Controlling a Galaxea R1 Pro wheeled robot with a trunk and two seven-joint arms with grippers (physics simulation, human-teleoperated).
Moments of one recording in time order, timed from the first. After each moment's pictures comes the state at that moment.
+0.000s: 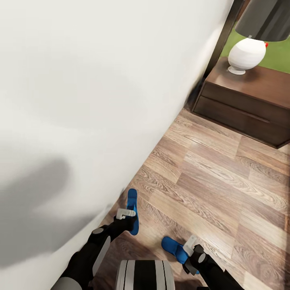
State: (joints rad) left arm -0.47 -0.11 -0.11 -0.86 0.07 0.22 -0.32; right arm -0.41 -0.05 0.23 -0.65 0.53 0.34 0.23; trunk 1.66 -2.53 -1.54
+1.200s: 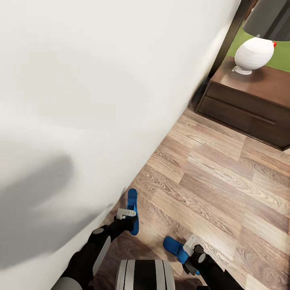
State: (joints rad) left arm -0.47 -0.11 -0.11 -0.86 0.07 0.22 -0.32; right arm -0.41 -0.05 0.23 -0.65 0.53 0.34 0.23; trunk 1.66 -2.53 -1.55
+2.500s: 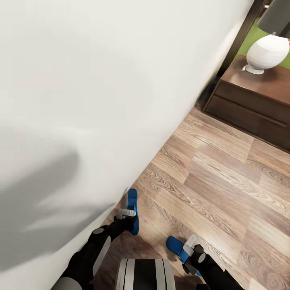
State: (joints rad) left arm -0.47 -0.11 -0.11 -0.86 0.07 0.22 -0.32; right arm -0.41 -0.05 0.23 -0.65 0.53 0.34 0.23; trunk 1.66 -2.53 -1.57
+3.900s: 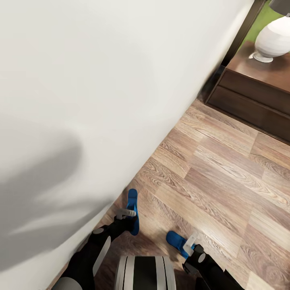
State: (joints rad) left arm -0.47 -0.11 -0.11 -0.86 0.07 0.23 -0.32; right arm -0.41 -0.05 0.23 -0.65 0.53 0.34 0.23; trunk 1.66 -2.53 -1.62
